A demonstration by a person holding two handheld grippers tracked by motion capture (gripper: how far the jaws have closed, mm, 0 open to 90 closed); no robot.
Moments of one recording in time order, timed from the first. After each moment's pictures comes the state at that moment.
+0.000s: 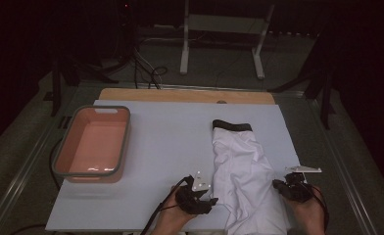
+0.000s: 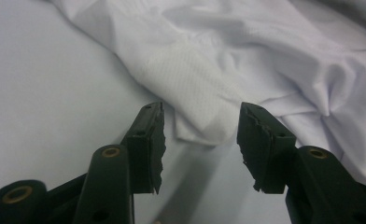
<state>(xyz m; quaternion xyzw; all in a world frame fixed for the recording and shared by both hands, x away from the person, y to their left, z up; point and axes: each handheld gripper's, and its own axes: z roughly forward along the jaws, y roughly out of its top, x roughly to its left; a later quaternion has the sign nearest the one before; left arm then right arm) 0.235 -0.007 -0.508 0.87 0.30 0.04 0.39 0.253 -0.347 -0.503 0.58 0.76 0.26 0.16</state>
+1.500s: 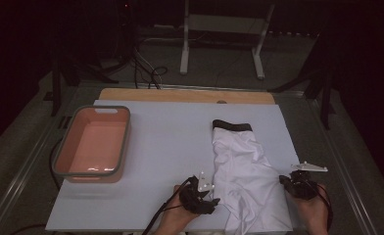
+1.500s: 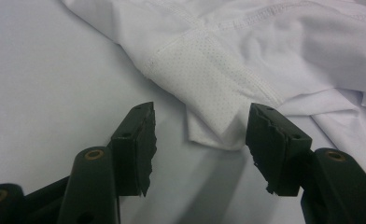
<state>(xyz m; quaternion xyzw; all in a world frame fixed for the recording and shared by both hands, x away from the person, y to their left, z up) 0.240 -0.019 -0.519 0.87 0.30 0.06 0.37 0.257 -0.360 -0.499 0.58 0.74 0.26 0.20</state>
